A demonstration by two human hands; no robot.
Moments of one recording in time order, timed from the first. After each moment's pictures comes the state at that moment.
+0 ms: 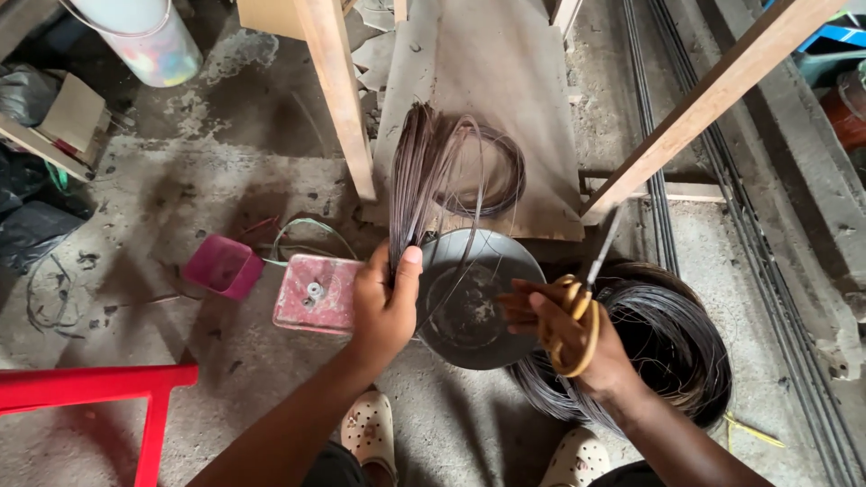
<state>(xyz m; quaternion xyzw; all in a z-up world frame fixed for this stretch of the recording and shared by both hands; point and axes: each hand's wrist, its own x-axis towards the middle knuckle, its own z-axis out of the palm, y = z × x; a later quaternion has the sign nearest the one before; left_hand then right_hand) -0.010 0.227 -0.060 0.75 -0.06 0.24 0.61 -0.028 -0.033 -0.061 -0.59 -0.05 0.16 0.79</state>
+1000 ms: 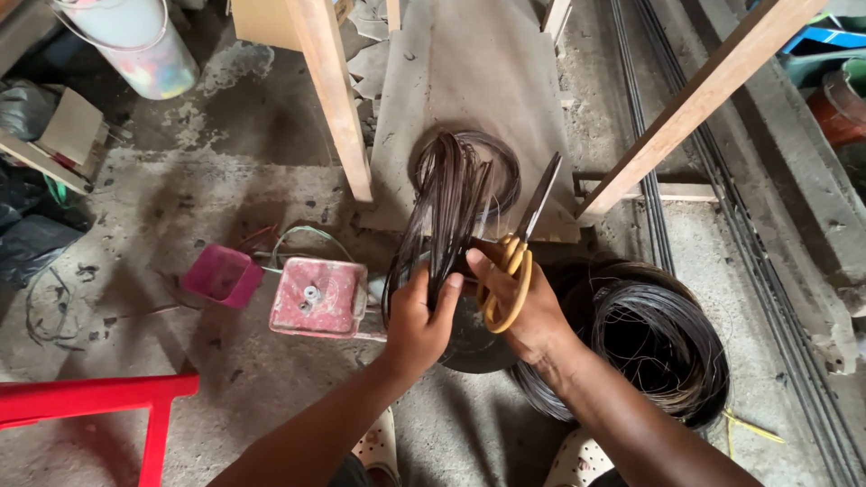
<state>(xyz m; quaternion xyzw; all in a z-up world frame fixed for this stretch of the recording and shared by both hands) -0.016 0.194 -0.064 0.75 -0.13 0.24 0.60 0.002 0.055 -0.051 -0.59 0.06 0.02 0.80</state>
